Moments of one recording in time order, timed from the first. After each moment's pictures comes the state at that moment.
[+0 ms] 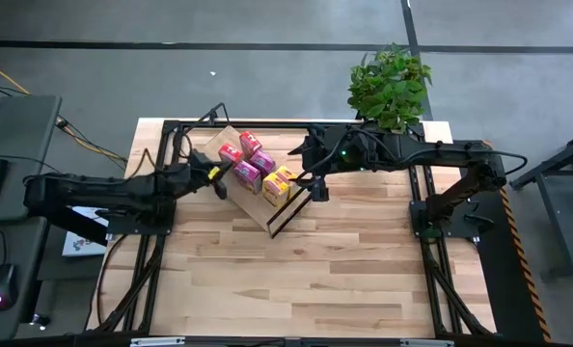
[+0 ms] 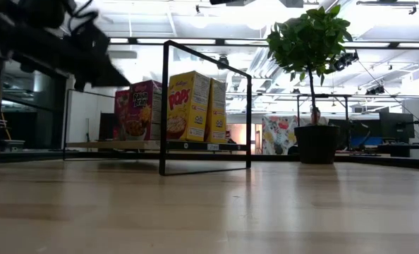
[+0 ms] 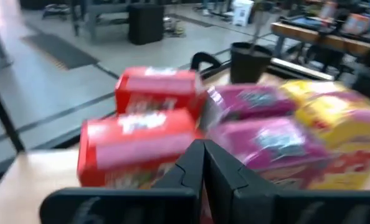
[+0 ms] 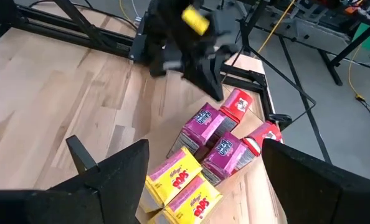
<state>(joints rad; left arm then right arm) 0.17 0.71 0.23 0.22 -0.47 -0.23 -0.05 1.53 1.57 -0.56 0.07 -0.32</state>
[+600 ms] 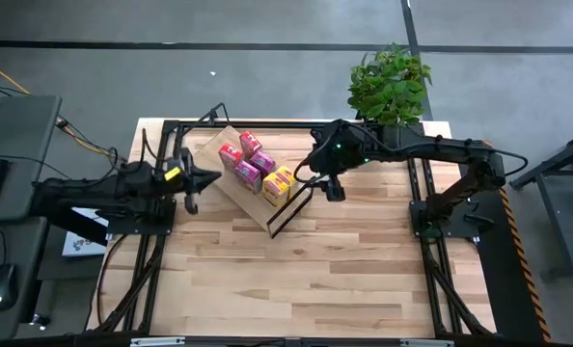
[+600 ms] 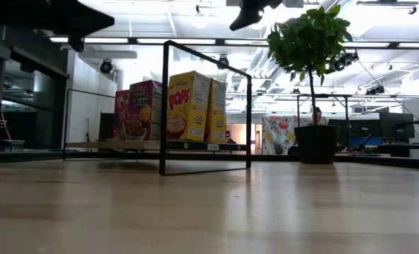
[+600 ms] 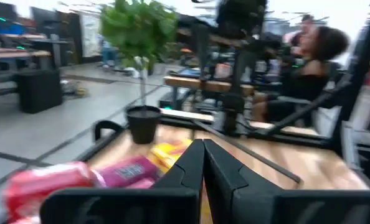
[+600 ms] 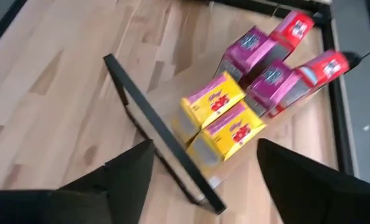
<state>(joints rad) 0.01 0.33 0.31 0.06 -0.21 -0.05 -0.13 1.53 1.57 -0.84 -0.13 -0.33</state>
